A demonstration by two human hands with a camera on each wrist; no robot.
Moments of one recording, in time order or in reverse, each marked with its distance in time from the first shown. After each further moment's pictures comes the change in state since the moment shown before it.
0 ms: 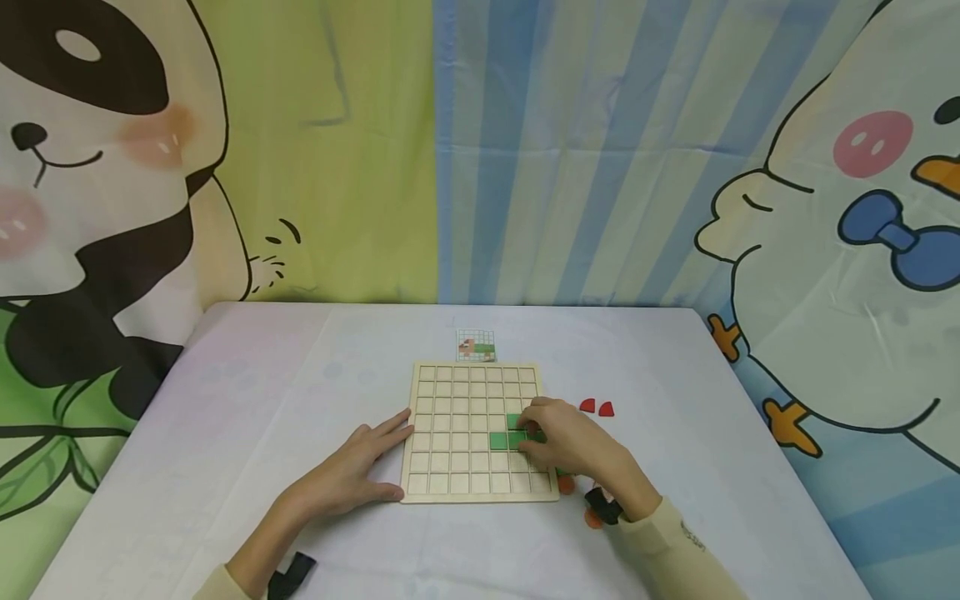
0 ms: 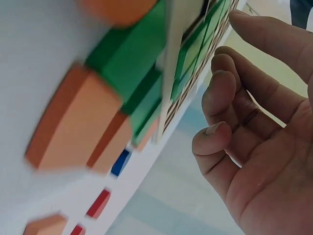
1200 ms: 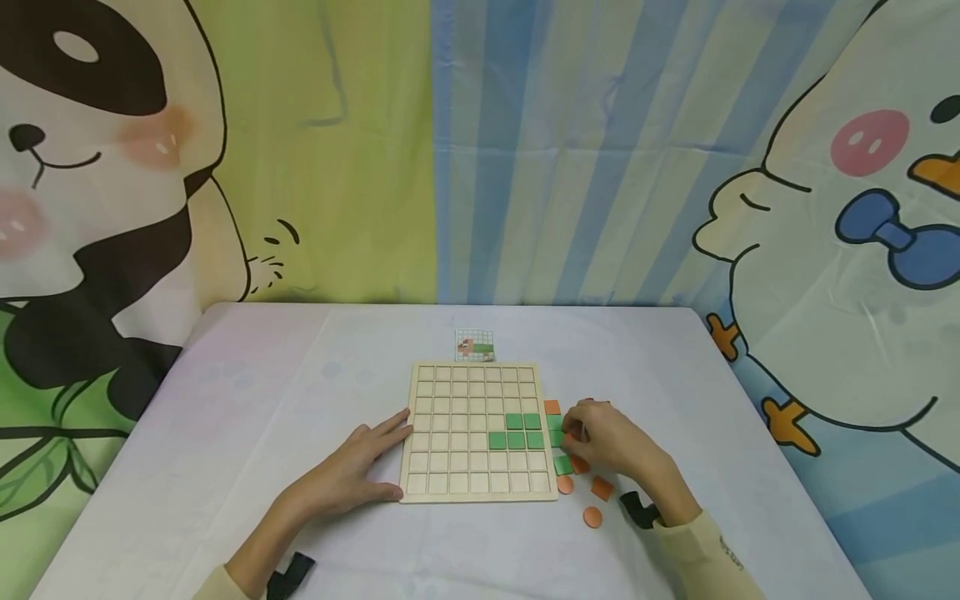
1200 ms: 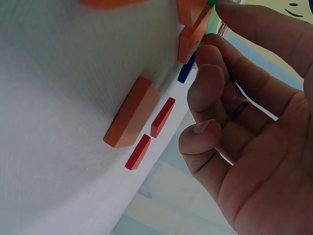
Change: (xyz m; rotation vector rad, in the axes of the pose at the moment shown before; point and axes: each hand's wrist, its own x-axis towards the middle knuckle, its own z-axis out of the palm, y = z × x) left_hand 0.001 -0.001 0.000 -0.001 0.000 0.018; right_hand -0.034 0.046 -0.015 0.021 0.018 0.130
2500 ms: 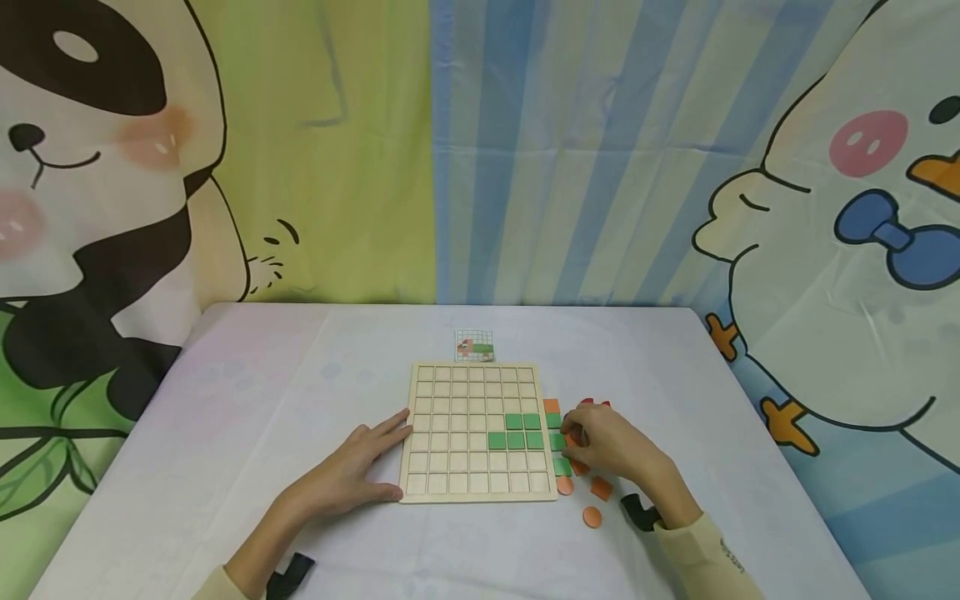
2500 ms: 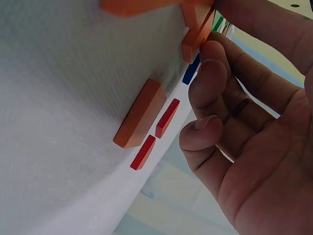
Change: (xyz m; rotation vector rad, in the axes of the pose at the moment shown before) left_hand 0.000 -0.003 0.003 0.015 0.004 -0.003; right_hand -0.003 -0.002 0.002 0.001 -0.018 0.023
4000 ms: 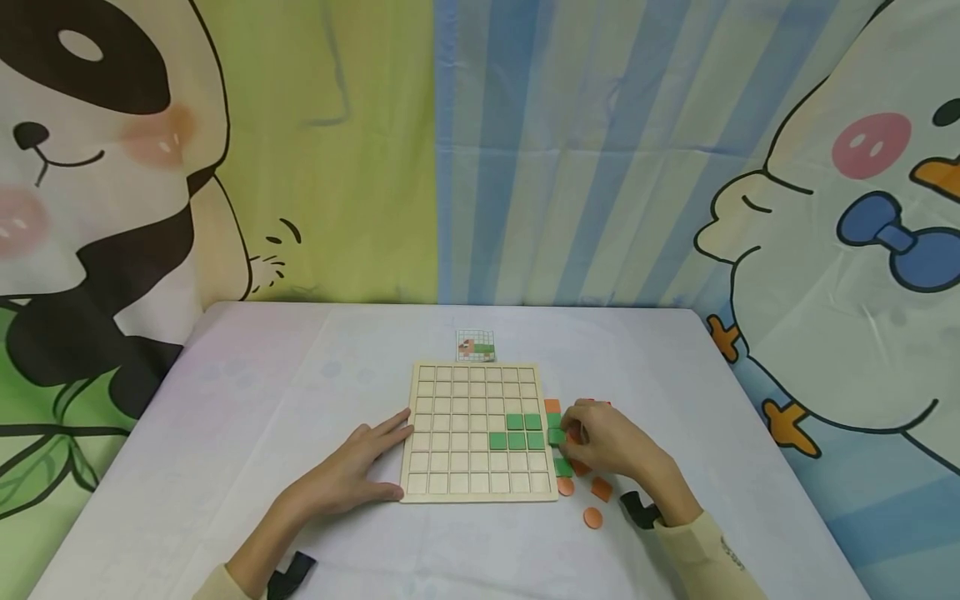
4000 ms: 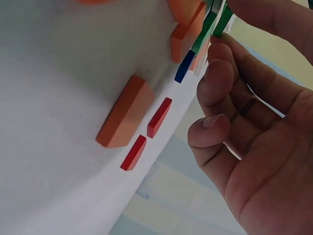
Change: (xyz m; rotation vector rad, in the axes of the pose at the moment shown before) left_hand -0.001 0.004 -0.002 0.005 0.002 -0.009; right_hand 0.004 0.000 -0.002 -0.024 0.028 -0.060
